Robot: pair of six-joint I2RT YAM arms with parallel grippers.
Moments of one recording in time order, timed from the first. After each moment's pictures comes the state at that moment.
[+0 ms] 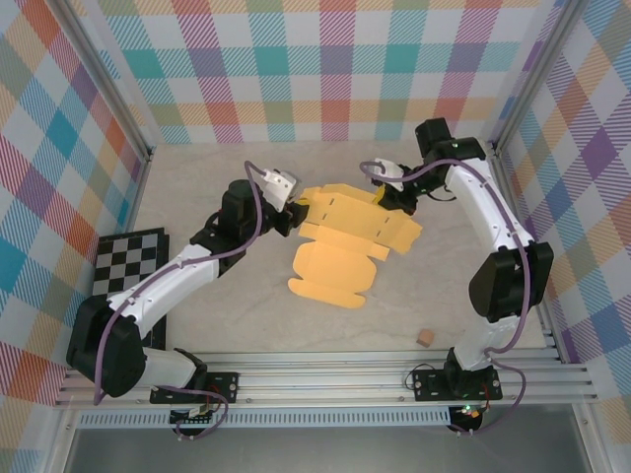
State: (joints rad) left arm -0.53 1.34 0.98 0.04 0.14 0.07; right arm 0.23 1.77 1.78 -1.21 -0.61 -1.16
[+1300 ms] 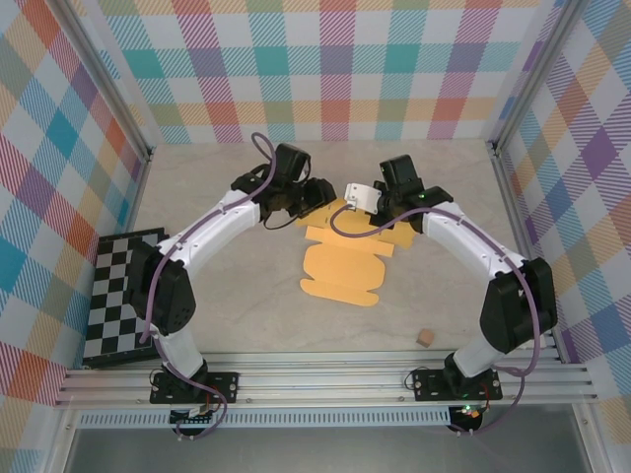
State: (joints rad) left arm -0.59 1.78 1.60 -0.61 0.22 -0.89; right arm 0.45 1.57 1.29 -0.55 -0.06 -0.99
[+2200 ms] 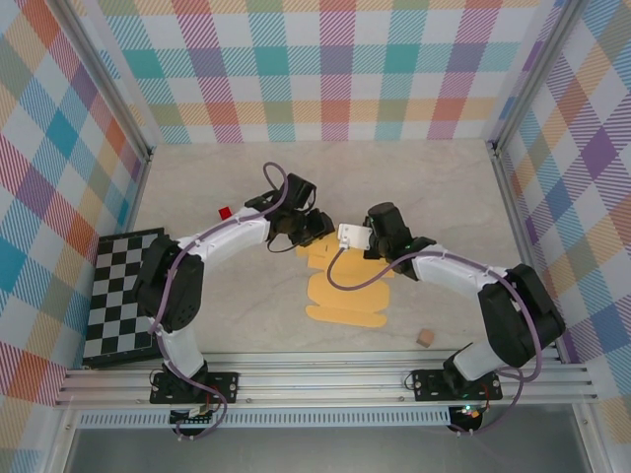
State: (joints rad) left arm -0.60 1.81 1.36 -0.49 0.27 -0.93; right arm 0.58 1.50 0.82 -0.02 0.16 -1.07
